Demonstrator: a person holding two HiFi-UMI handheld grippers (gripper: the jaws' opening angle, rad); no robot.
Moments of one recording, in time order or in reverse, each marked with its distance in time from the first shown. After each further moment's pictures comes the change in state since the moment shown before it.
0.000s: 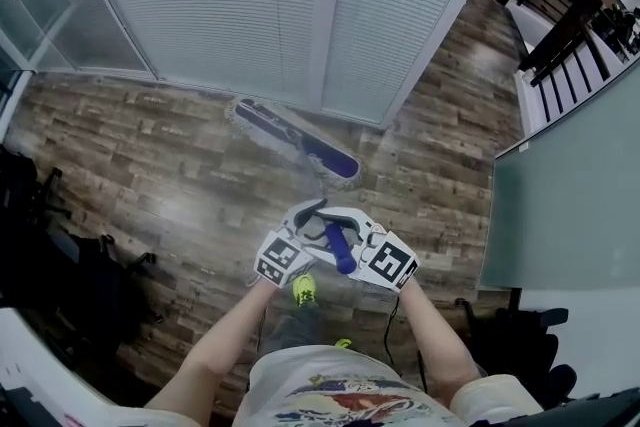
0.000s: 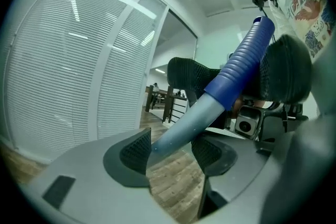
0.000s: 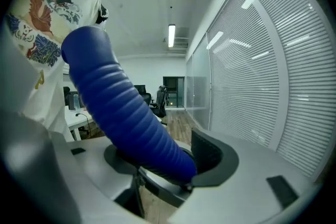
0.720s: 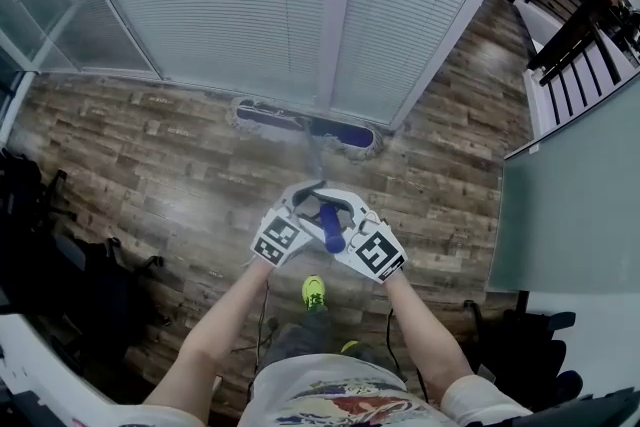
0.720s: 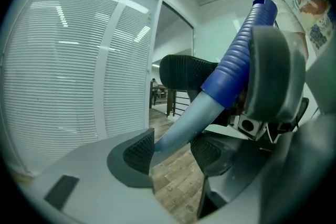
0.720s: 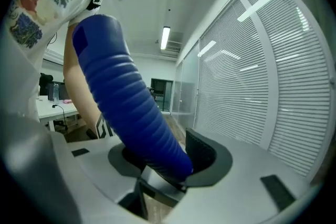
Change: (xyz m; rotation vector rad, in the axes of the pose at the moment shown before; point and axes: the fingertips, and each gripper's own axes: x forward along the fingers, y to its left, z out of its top) left arm 0.008 0.086 0.007 0.129 0.072 0.007; right arm 0.063 -0.068 0.004 -0.040 -0.051 -0.175
